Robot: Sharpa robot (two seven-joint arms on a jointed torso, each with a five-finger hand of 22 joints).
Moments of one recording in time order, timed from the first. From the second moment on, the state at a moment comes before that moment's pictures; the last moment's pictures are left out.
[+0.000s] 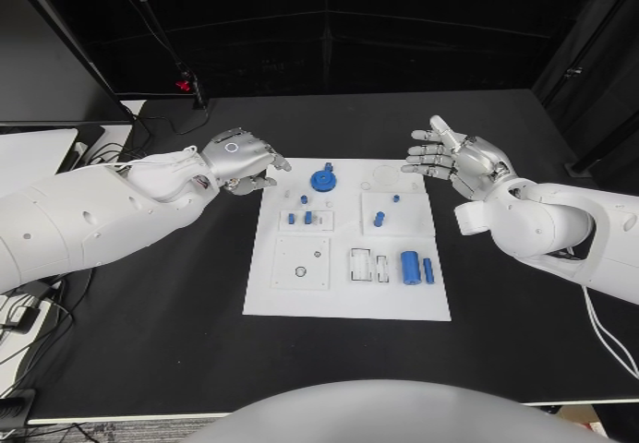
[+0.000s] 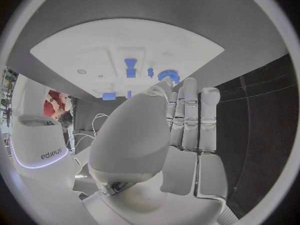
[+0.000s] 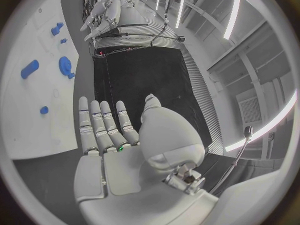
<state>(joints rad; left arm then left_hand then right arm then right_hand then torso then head) 1.35 -0.64 -0.24 1.16 -1.76 -0.58 0.25 1.61 -0.18 0.35 0.29 0.06 0.89 0.12 0.17 0.08 1.04 0.10 0.18 0.06 1.04 0.03 0.82 0.62 0.13 0.99 0.13 0.87 1.29 1.18 -1.06 -0.06 1.62 0.03 -0.28 0.43 1.19 0.19 -0.29 0.28 0.34 0.45 0.16 0.58 0.07 0.38 0.27 0.80 0.15 0.35 0.24 0.81 0.17 0.12 0.52 0.28 0.27 0.66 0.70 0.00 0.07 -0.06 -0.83</state>
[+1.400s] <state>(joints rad) 1.30 -0.72 -0.24 1.44 -0.31 -0.60 0.67 1.25 0.03 -0.11 0.29 0.30 0.41 0.15 0.49 0.12 0.50 0.25 0.47 0.11 0.34 0.24 0.63 0.23 0.12 0.51 0.29 0.07 0.70 1.26 -0.98 -0.06 1.46 -1.20 -0.37 0.16 1.42 0.13 -0.24 0.29 0.08 0.73 0.15 0.36 0.07 0.74 0.12 0.54 0.06 1.47 0.02 1.48 1.28 0.10 1.42 0.12 1.08 1.13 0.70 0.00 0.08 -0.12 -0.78</state>
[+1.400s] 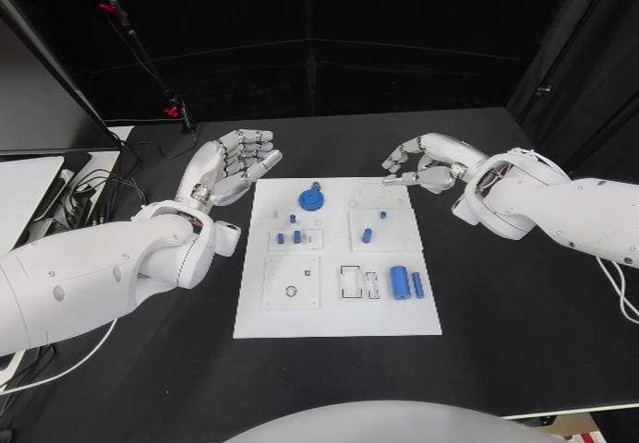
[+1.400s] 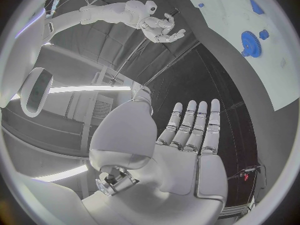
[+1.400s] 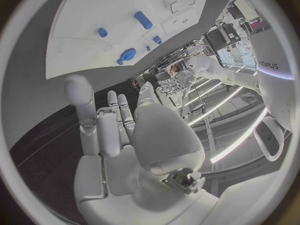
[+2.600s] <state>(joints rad) 1.30 -0.75 -0.24 1.46 -0.27 -0.59 0.68 1.22 -0.01 -0.09 0.29 0.22 0.38 0.15 0.58 0.11 0.47 0.25 0.55 0.08 0.32 0.24 0.68 0.16 0.12 0.53 0.29 0.07 0.66 1.21 -0.91 -0.06 1.43 -1.53 -0.23 -0.04 1.58 0.04 -0.13 0.21 0.05 0.87 0.14 0.24 0.07 0.88 0.09 0.40 0.06 1.47 0.01 1.50 1.31 0.06 1.47 0.12 1.43 1.31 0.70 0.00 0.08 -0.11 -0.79</state>
